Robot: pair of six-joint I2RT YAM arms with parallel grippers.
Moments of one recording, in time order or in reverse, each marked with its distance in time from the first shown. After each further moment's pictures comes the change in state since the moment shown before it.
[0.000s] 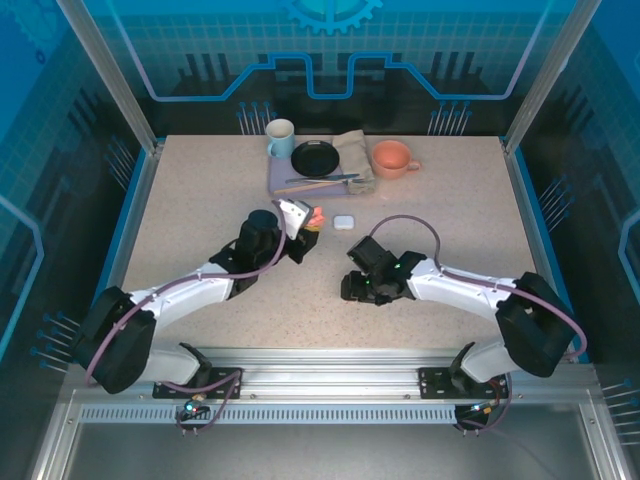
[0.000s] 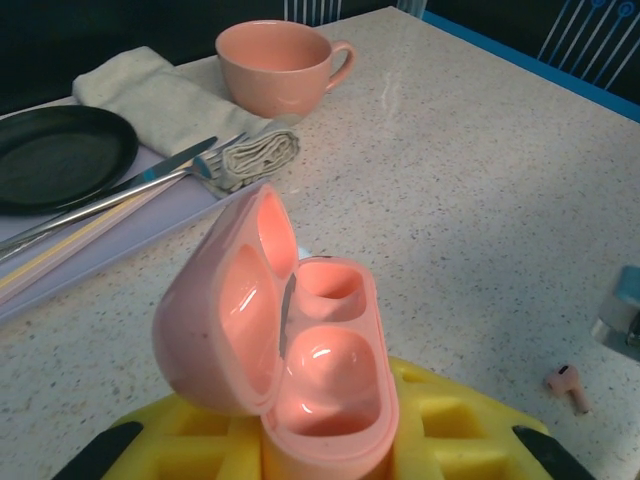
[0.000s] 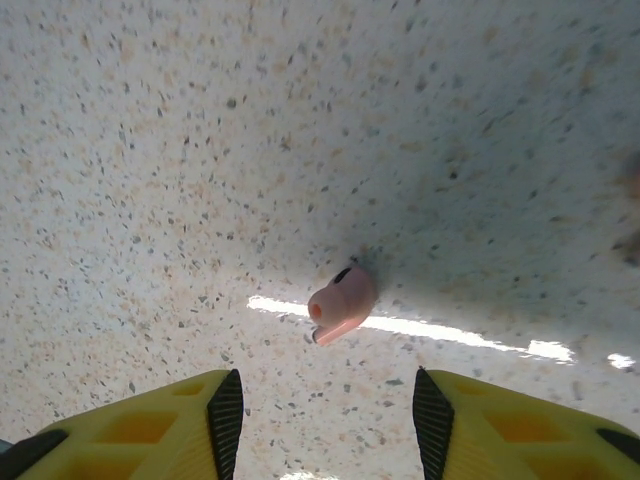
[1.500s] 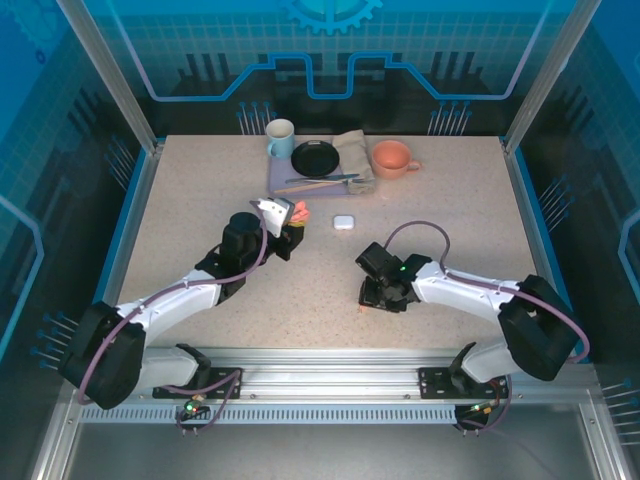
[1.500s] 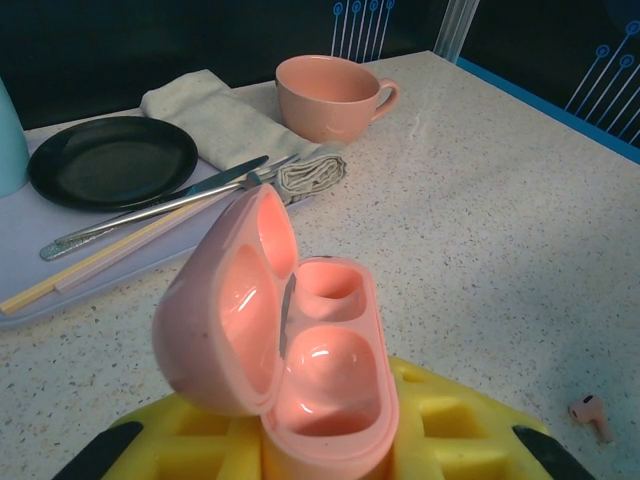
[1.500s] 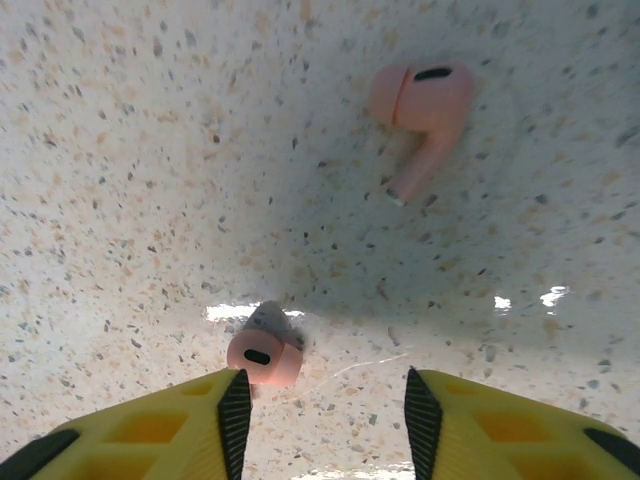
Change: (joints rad) left arm 0.071 -0.077 -0.066 0.051 0.014 -0.045; right arm -0.039 -0.029 -0.062 -0.112 0.076 0.104
